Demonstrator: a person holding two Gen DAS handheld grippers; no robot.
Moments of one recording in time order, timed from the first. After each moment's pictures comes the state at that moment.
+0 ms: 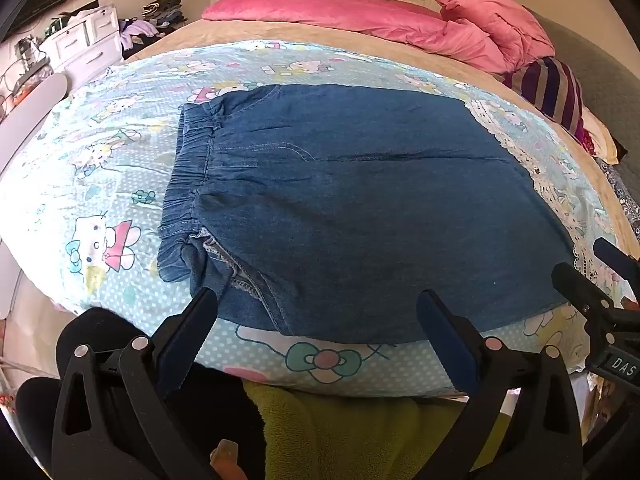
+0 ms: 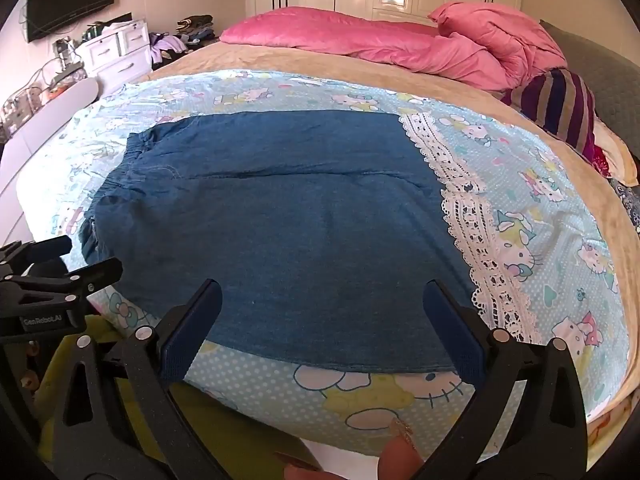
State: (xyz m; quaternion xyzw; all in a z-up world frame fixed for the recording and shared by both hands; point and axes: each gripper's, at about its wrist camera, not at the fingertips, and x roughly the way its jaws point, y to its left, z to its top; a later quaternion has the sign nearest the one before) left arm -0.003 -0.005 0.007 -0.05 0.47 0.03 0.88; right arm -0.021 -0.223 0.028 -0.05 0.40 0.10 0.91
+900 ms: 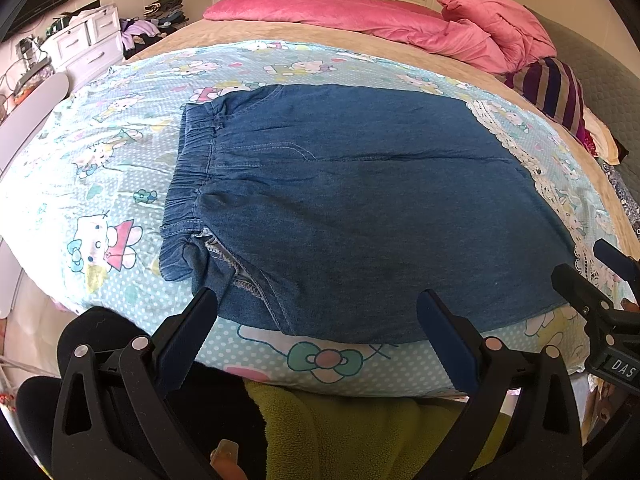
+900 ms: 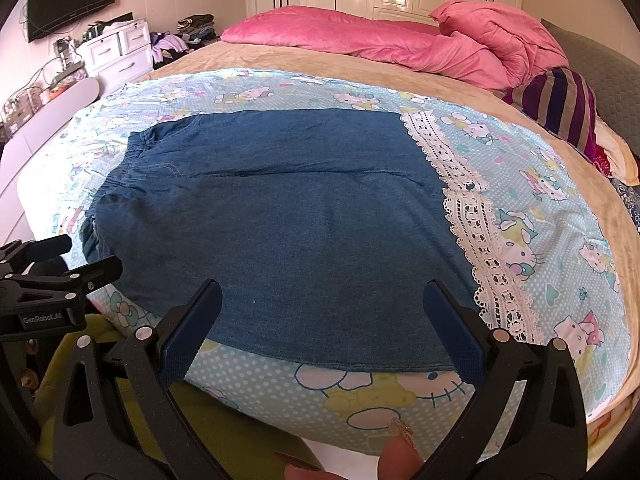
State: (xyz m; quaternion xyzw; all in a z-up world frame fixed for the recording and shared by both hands) left arm -0.004 0.001 0.006 -0.05 0.46 0.03 0.88; right arm -0.022 -0.223 0.027 -0.05 0.40 0.10 0.91
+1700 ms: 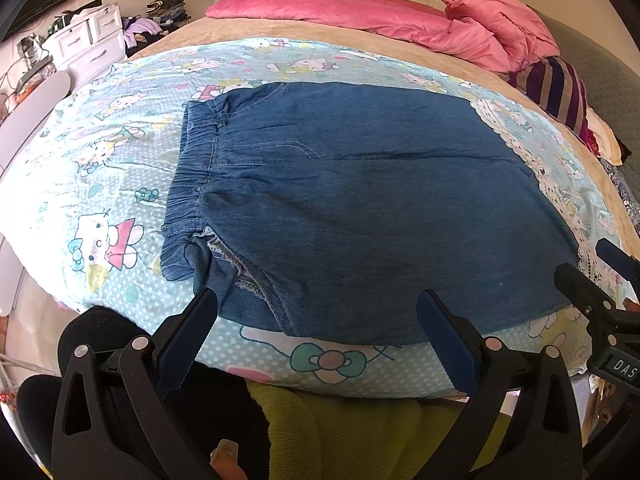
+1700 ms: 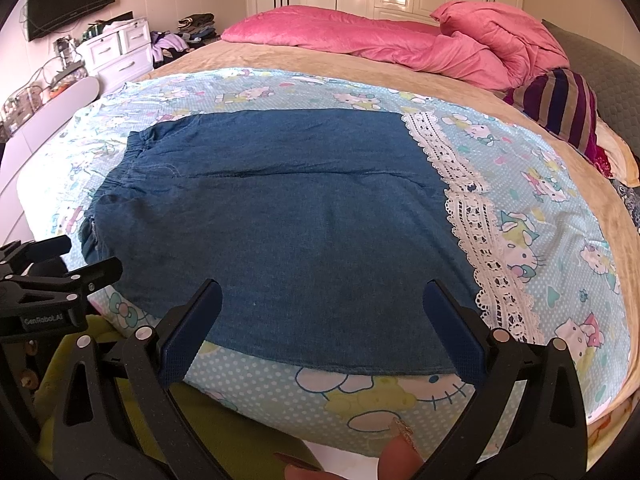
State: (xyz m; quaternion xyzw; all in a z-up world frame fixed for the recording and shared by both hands) left arm -0.001 0.002 0.001 -0.05 0.47 0.04 0.88; right arm -0.019 -0.221 0.026 -0.05 0.41 0.10 0.91
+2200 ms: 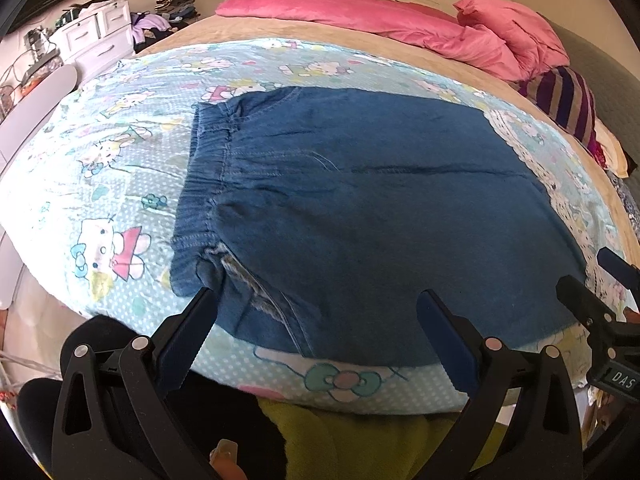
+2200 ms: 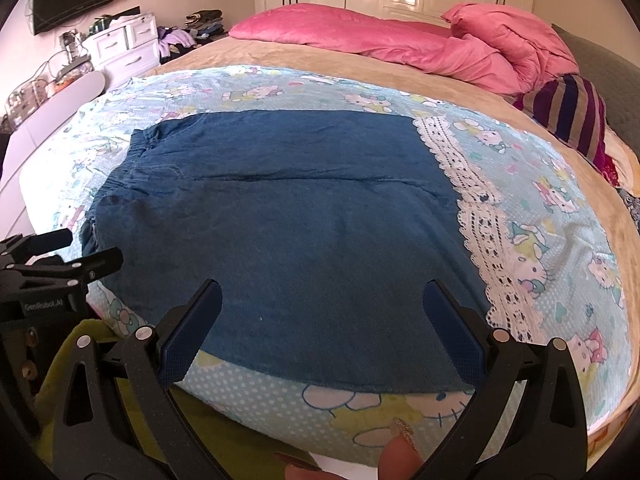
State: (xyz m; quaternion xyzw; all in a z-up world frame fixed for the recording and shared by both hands) left arm 0.015 0.018 0.001 -0.06 0.46 0.06 0.88; right arm -0.001 -0.210 0.024 -0.06 0.41 0.11 0.90
